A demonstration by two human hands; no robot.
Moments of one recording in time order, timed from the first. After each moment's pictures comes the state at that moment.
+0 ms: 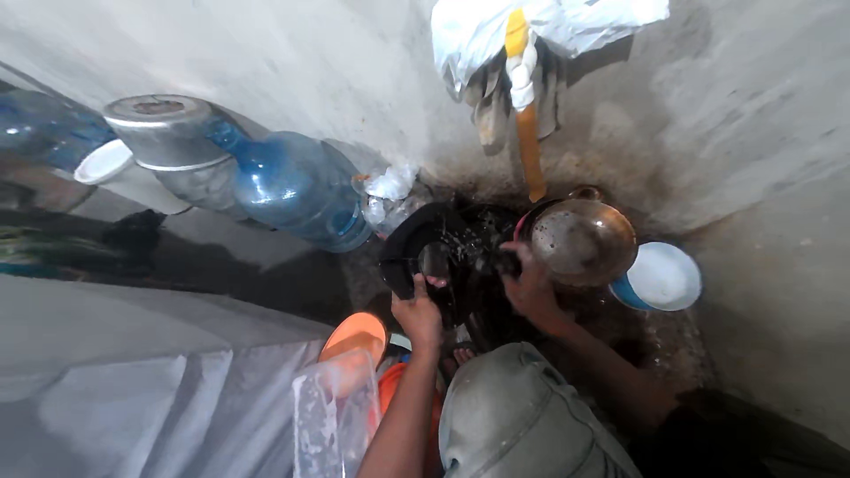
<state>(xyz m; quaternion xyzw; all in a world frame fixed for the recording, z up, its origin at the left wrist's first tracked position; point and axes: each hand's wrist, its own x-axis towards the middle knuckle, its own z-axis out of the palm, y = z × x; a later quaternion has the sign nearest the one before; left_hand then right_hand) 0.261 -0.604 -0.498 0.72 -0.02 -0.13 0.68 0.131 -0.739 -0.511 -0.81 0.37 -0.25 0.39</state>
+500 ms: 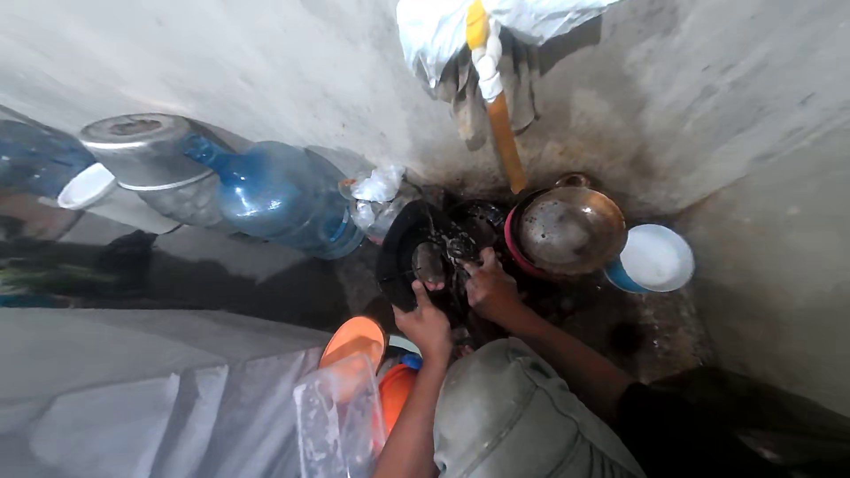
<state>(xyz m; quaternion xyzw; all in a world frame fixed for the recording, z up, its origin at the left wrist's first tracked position) 0.231 -0.608 -0.505 0.69 -0.06 -0.04 0.72 0.160 -0.709 -0.529 -0.85 0.39 -0.03 0.36</state>
